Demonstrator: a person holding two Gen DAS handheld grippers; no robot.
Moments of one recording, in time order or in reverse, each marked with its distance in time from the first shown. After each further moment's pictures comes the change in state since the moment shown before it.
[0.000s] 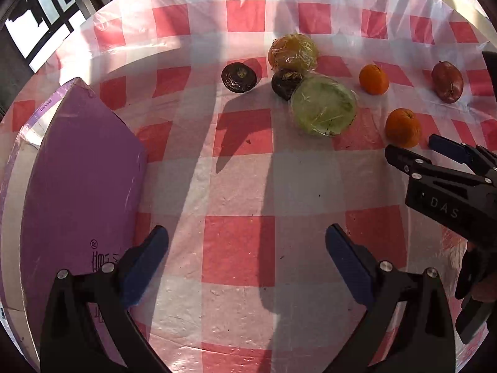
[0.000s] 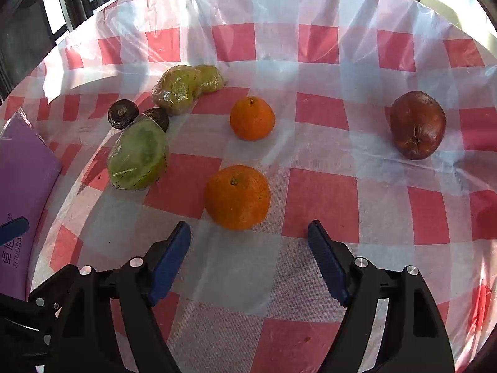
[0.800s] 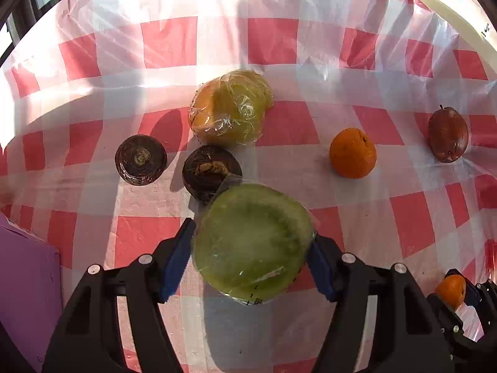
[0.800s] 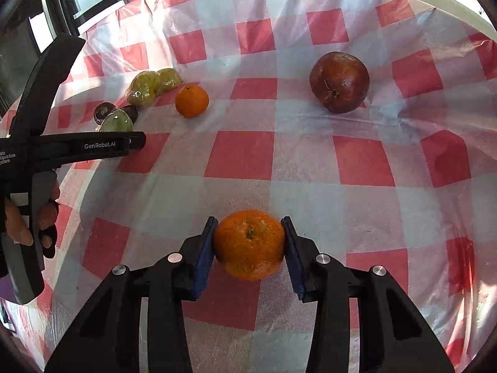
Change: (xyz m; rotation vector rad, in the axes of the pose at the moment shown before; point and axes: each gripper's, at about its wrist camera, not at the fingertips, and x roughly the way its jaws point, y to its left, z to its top) left arm 0.053 -0.047 0.096 0.029 -0.055 -0.170; right arm -0.043 -0.058 -0.052 0.112 -0.013 -0.026
